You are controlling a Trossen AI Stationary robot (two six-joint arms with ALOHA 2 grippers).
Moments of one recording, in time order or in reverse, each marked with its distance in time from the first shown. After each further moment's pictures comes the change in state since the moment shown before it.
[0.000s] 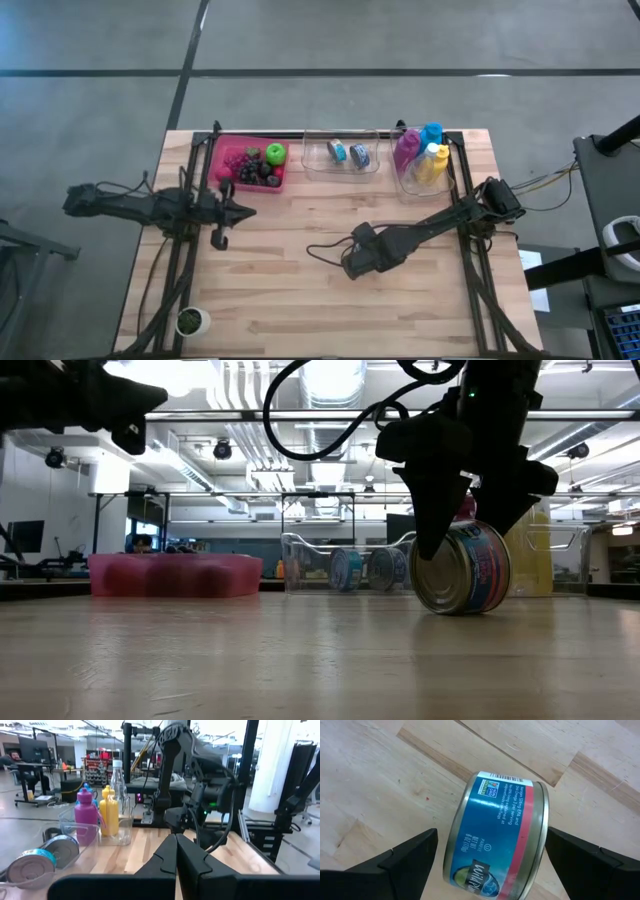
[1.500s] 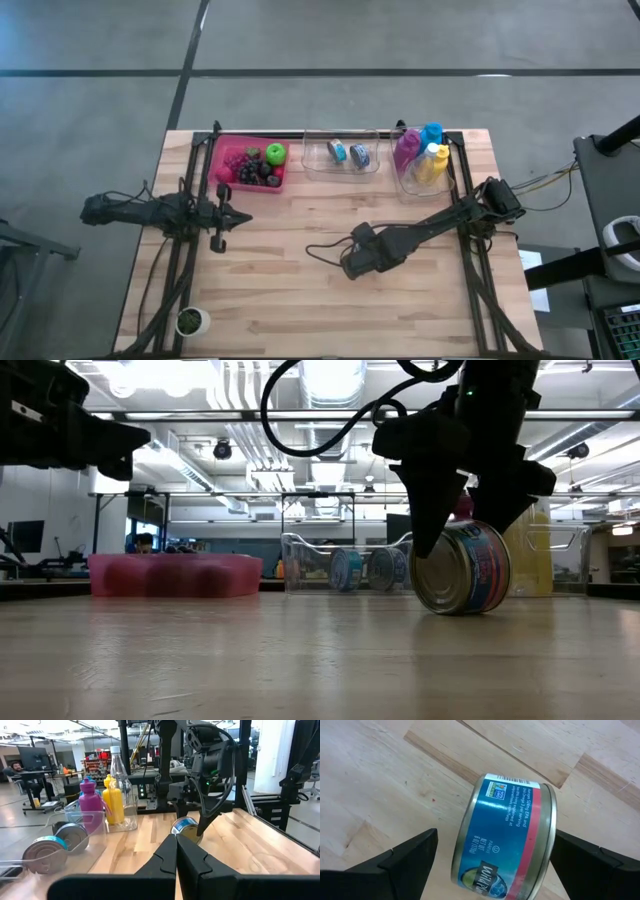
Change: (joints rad) left arm 0.000 -0.313 -0.150 -0.200 0.005 0.108; right arm 0.000 -0.001 0.000 0.018 0.000 0.000
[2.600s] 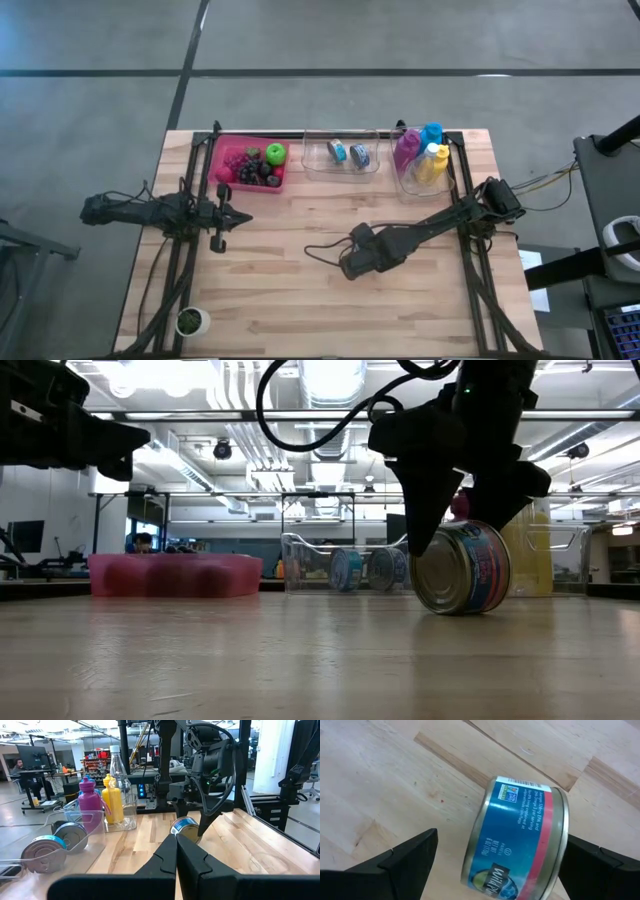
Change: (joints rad) left arm 0.001 0.002 -0.001 -0.002 0.003 -0.007; right arm 0.000 0.000 0.000 0.027 0.000 -0.019
